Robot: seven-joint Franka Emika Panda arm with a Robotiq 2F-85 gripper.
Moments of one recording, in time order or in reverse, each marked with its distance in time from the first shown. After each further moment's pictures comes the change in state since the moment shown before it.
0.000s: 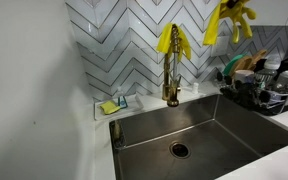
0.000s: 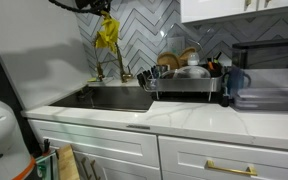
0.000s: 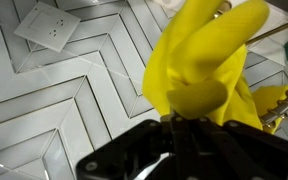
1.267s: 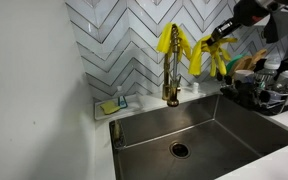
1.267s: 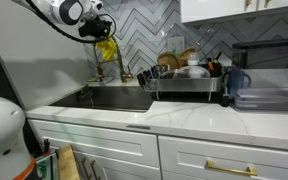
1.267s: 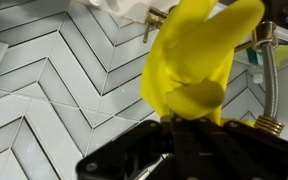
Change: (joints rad) arm 0.194 0.020 -0.090 -0.275 0.202 0.289 -0.069
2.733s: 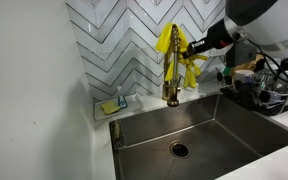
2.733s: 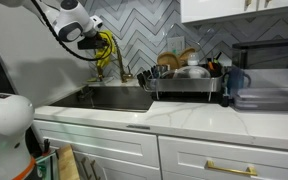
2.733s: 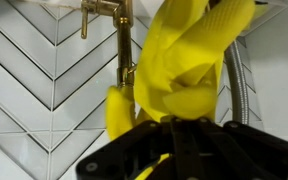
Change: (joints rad) arm 0.327 0.148 -0.150 -0.007 0.460 0.245 -0.221
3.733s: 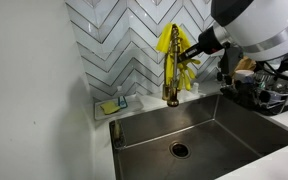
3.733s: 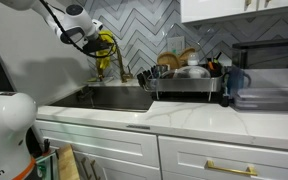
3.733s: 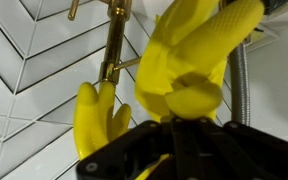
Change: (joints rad) arm 0.144 0.077 -0.114 0.063 0.122 -0.005 -0.343
